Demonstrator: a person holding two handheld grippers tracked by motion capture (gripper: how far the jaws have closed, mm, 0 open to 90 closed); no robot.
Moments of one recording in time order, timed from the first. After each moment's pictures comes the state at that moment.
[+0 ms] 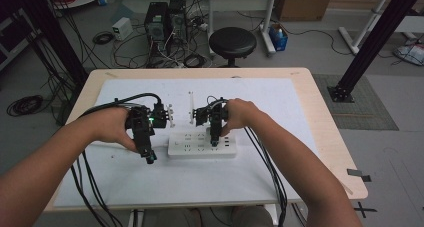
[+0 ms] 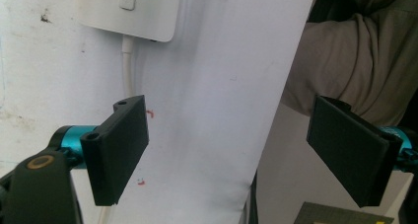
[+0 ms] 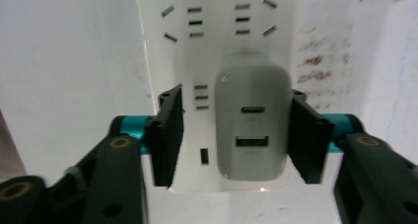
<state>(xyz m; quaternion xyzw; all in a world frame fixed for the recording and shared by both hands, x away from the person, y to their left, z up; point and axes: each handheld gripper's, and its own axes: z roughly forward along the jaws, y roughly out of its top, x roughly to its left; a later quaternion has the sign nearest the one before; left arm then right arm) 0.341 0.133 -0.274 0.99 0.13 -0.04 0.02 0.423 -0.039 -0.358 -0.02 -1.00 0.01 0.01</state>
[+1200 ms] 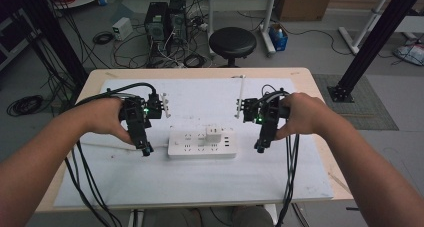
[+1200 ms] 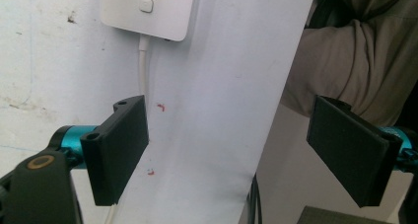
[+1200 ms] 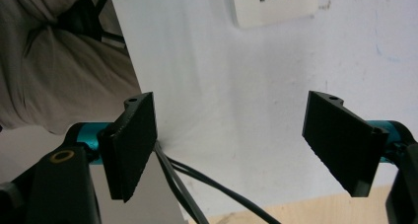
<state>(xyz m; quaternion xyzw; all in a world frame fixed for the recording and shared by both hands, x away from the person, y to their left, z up) 0.347 0.141 -0.248 0.99 0.13 -0.03 0.03 0.340 -0.151 -0.236 -0.09 -1.00 0.00 -0.02</state>
